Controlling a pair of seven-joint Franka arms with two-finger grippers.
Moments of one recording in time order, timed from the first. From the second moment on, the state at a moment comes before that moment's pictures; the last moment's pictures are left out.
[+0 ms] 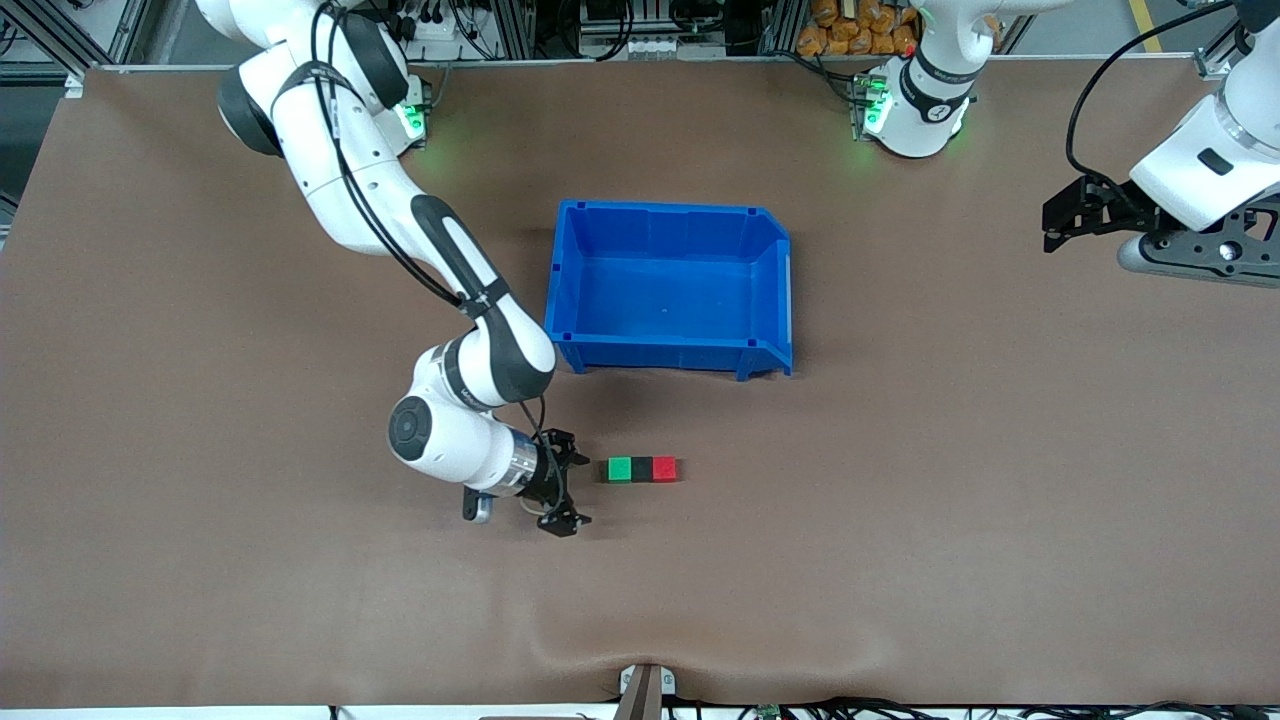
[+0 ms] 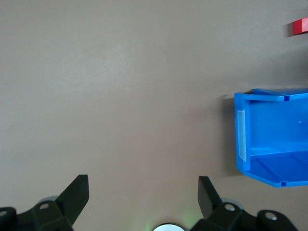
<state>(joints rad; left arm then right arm) -0.02 0.00 -0.14 -1.55 0.08 1.53 0.04 0.42 1.02 0.03 -1.12 0.55 2.38 1.58</state>
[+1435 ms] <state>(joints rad) -0.02 0.01 -0.15 -1.55 0.08 1.54 0.00 0.20 0.79 0.05 -1.11 0.41 2.07 1.47</state>
